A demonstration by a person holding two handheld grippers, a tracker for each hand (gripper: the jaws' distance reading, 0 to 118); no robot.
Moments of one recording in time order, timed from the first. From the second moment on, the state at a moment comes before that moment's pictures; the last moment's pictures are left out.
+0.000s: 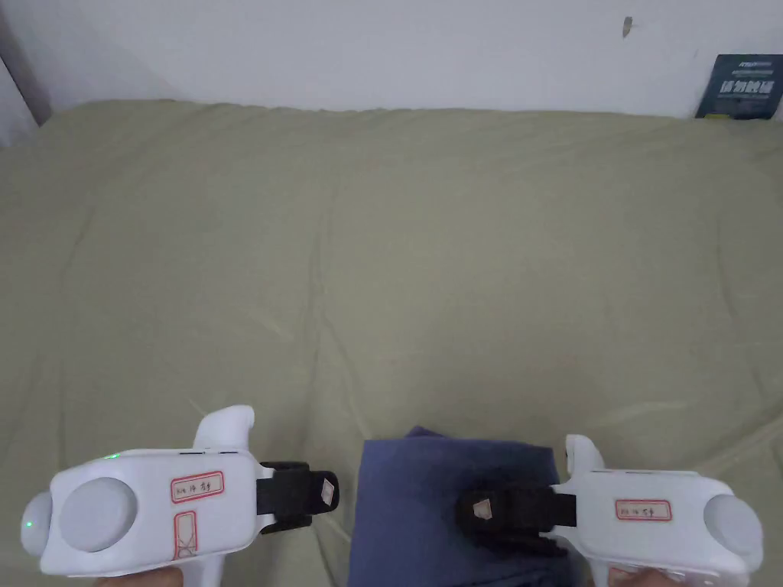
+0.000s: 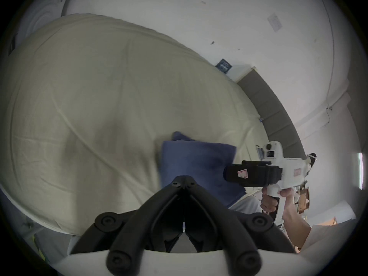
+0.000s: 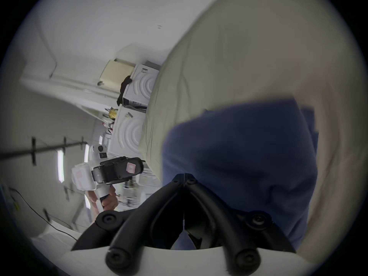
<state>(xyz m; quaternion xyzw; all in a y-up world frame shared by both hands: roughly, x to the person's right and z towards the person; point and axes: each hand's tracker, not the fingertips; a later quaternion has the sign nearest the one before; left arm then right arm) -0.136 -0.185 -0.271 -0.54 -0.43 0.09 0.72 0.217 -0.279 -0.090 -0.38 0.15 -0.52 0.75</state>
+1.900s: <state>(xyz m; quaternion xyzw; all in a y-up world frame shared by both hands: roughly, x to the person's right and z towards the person) -0.347 -0.176 -0.607 -0.60 -0.38 0.09 0.70 0.210 -0.175 -0.096 -0.32 0.07 -0.41 0.85</state>
